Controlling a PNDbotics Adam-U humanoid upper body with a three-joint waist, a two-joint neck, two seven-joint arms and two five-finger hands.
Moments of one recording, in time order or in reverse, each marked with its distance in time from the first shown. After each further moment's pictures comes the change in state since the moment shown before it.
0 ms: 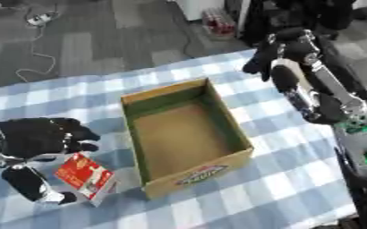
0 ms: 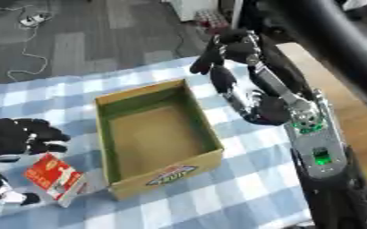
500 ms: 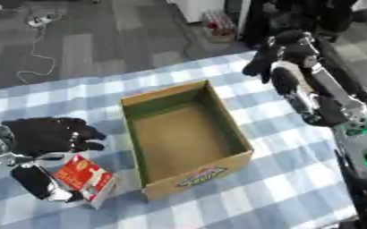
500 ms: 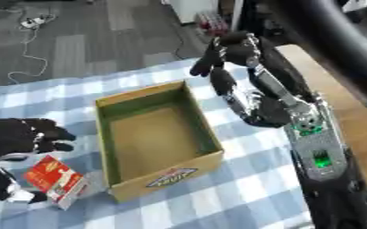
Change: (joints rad) left arm -0.034 -0.039 -0.022 0.037 0.008 0.036 -0.036; right arm 0.000 0.000 0.000 0.000 -0.001 0.000 0.000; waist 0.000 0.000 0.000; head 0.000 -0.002
